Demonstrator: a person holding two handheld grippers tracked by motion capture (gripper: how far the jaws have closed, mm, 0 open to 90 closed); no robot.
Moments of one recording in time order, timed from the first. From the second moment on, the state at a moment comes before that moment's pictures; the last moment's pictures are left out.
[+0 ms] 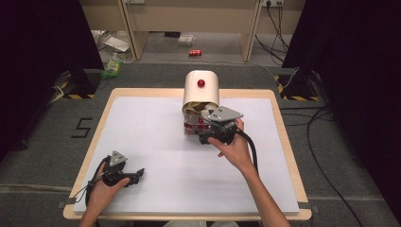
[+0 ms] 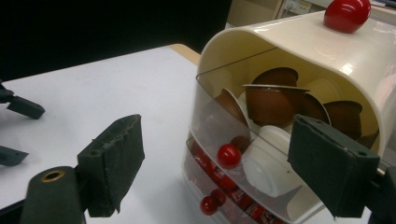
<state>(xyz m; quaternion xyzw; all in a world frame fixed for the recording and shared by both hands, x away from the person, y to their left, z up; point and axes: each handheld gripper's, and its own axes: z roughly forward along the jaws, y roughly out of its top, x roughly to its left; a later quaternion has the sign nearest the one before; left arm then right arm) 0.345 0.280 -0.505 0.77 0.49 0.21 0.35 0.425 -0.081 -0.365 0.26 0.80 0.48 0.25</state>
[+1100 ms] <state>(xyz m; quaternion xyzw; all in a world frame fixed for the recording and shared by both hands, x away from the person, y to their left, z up) 0.345 0.280 -0.505 0.77 0.49 0.21 0.36 0.447 -0.067 -0.373 0.25 0.83 0.44 0.22</state>
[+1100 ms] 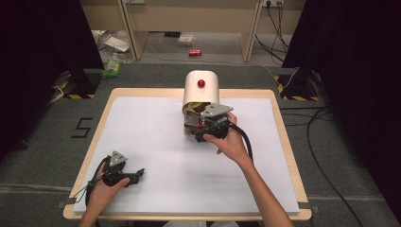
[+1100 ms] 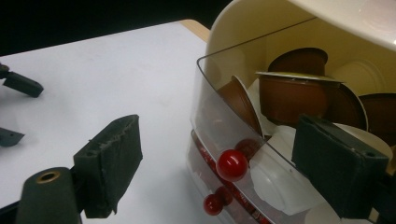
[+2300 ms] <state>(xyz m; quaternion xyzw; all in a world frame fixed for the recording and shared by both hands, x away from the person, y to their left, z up) 0.345 0.280 -0.505 0.77 0.49 0.21 0.36 0.398 -0.078 -0.379 0.23 0.84 0.44 0.20</state>
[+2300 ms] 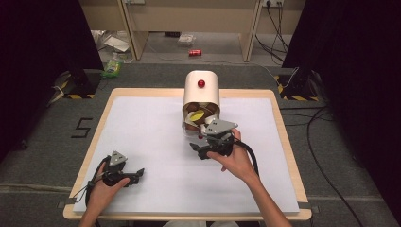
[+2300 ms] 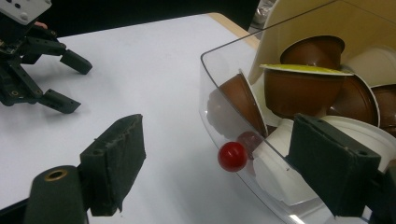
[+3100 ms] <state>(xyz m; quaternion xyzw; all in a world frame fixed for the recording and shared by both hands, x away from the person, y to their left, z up) 0.345 0.280 -0.505 0.77 0.49 0.21 0.35 0.393 -0.083 -0.373 0.24 0.83 0.45 0.21</state>
